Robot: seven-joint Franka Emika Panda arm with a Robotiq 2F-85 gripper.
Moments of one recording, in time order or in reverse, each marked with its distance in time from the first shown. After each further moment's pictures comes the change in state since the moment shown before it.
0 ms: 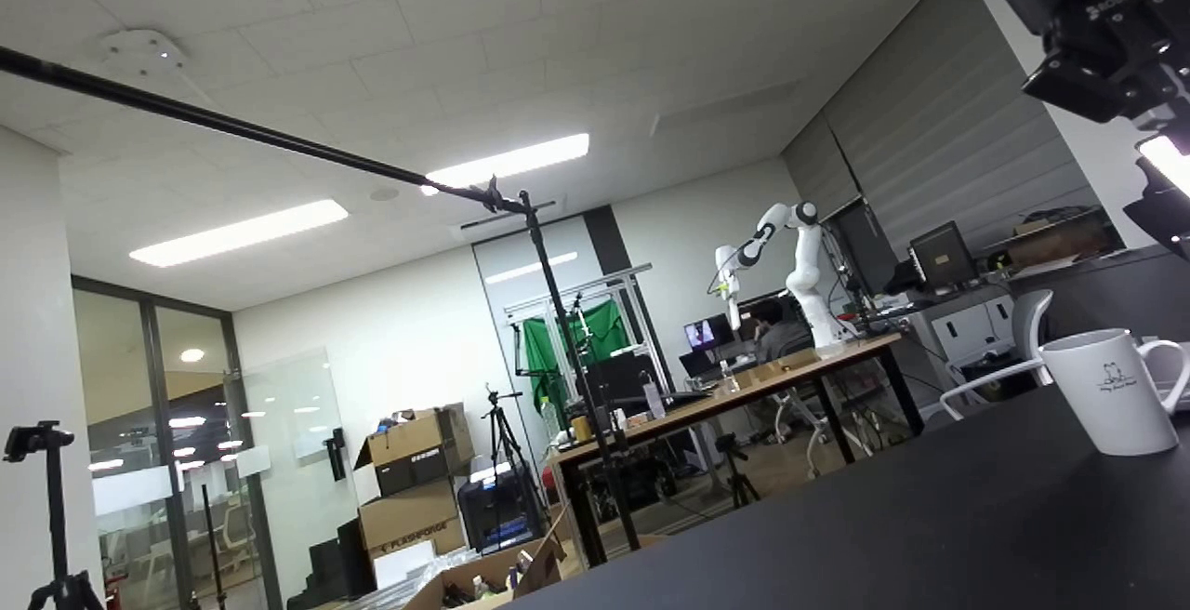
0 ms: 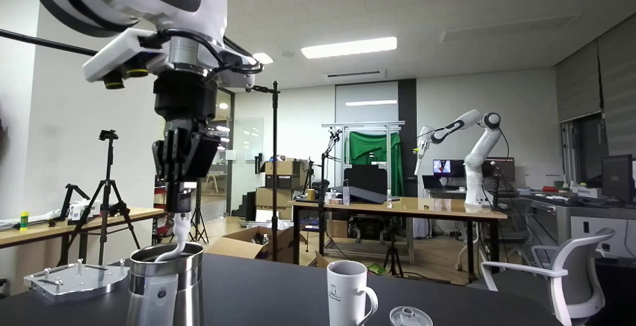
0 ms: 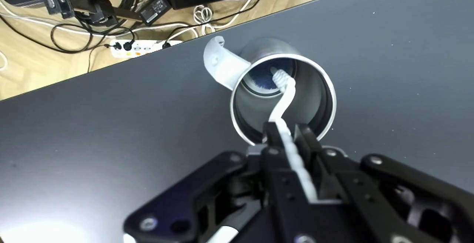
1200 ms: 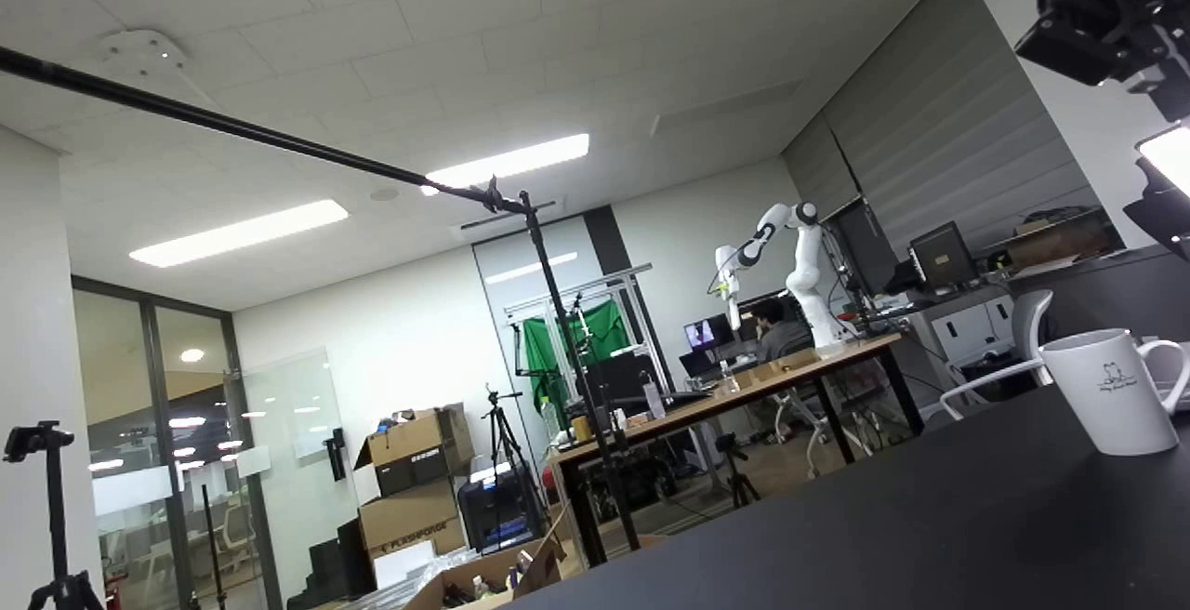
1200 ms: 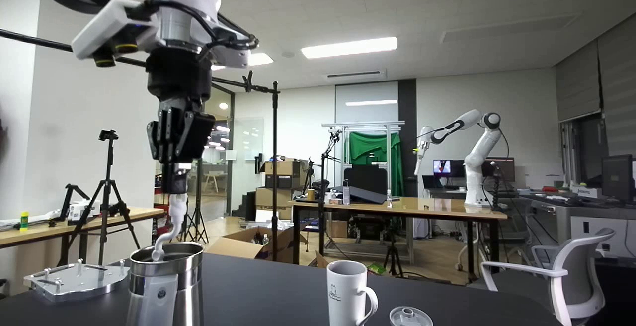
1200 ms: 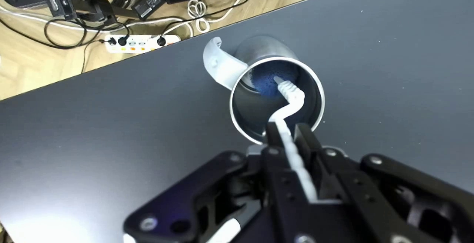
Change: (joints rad) arm 0.010 -0.089 -0.021 -0.006 0.013 -0.053 -0.008
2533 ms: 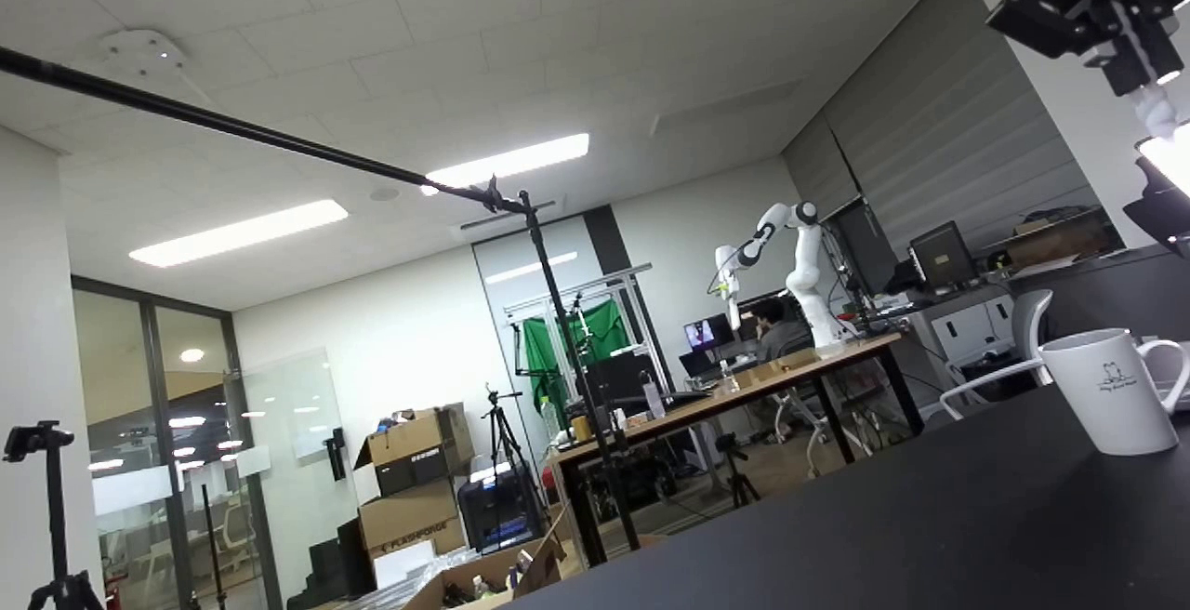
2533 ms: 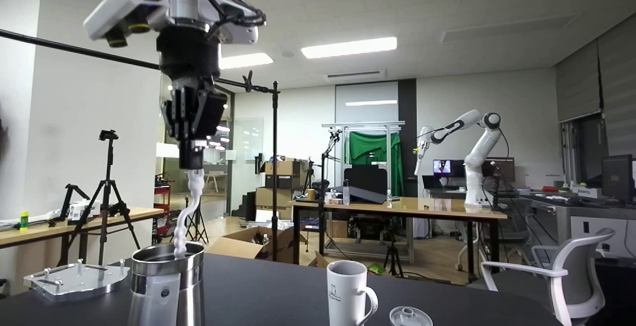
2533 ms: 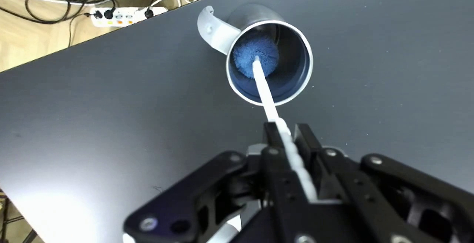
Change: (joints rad) arm 0.001 -0.045 -0.032 0.031 0.013 0.017 -0.012
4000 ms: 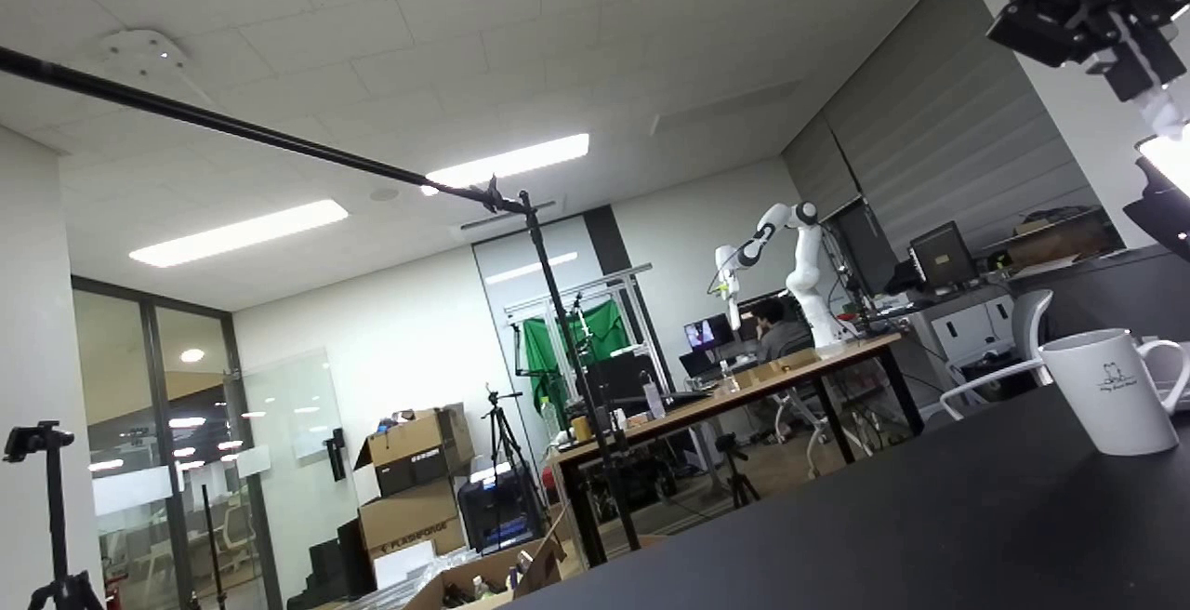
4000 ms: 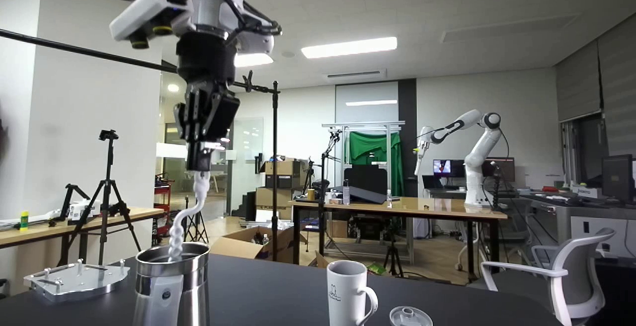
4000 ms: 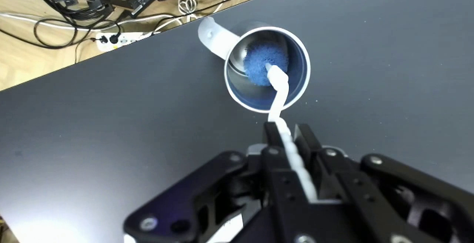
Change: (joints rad) arm -0.012 0.119 -0.015 0.091 0.005 -0.070 -0.017
